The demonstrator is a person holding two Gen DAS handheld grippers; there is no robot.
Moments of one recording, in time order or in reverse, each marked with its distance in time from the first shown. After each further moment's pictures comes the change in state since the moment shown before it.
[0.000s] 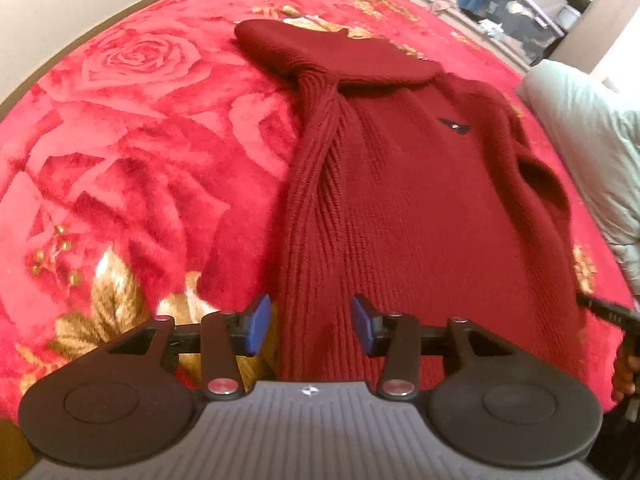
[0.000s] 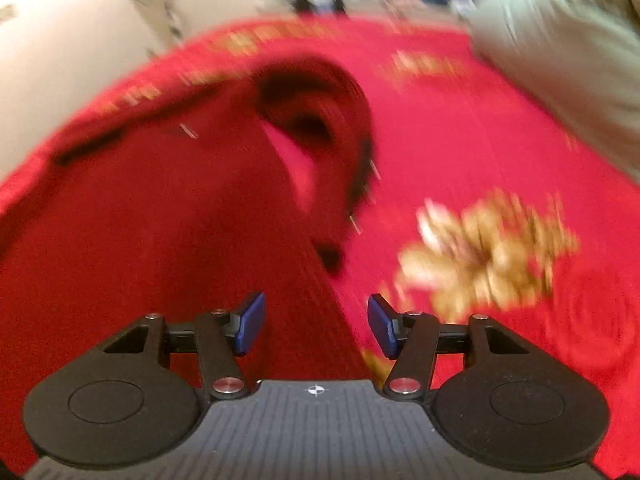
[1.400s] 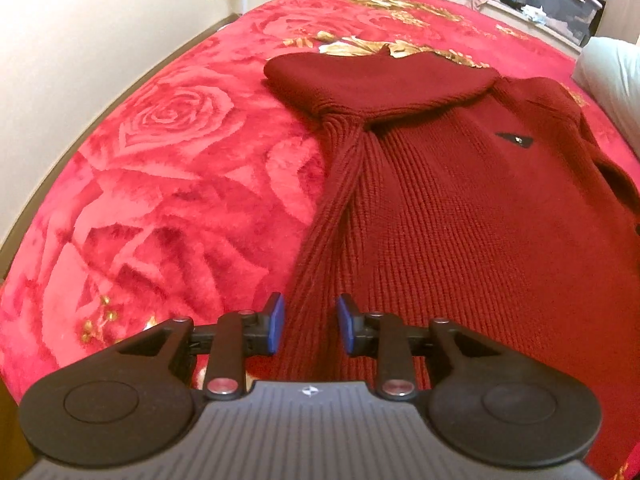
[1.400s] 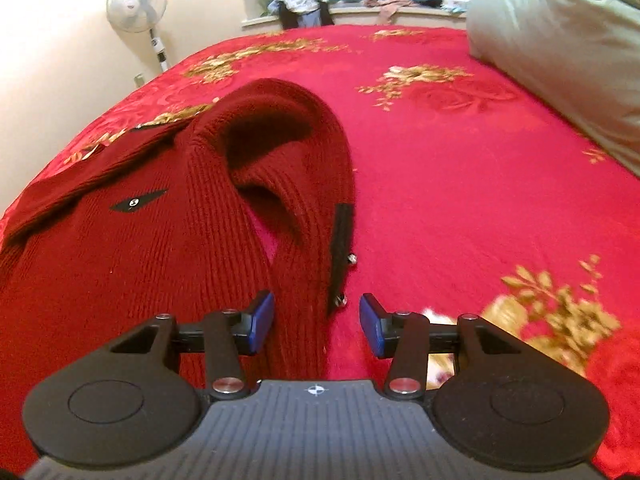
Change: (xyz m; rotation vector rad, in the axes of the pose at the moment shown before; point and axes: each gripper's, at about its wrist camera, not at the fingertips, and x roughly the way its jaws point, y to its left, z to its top) left arm 0.020 -0.030 0.029 0.092 -0.065 0.272; right arm 0.085 -0.013 0.096 0.051 -0.067 0.066
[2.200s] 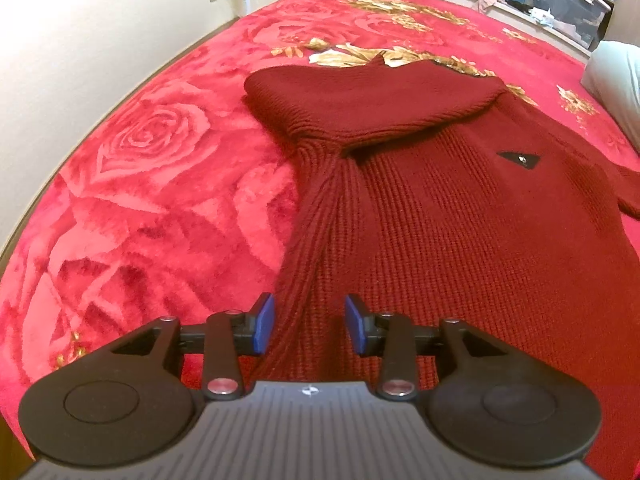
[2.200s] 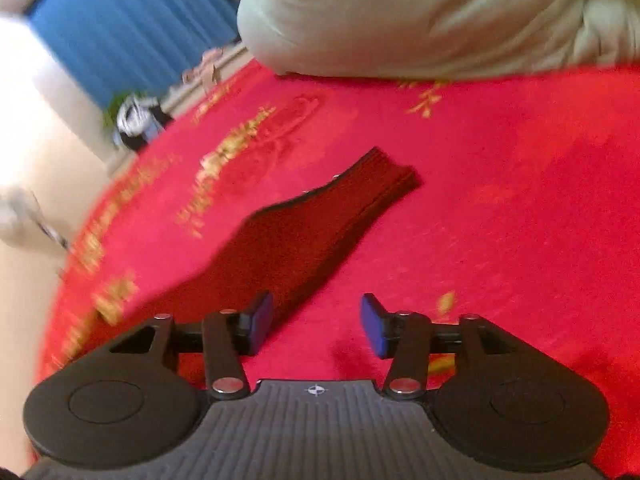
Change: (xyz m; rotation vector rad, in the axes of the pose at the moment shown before) left arm 0.019 -0.031 0.031 -0.009 -0.006 0.020; right arm -0.007 -0.193 0.035 0.692 -0.169 -0.062
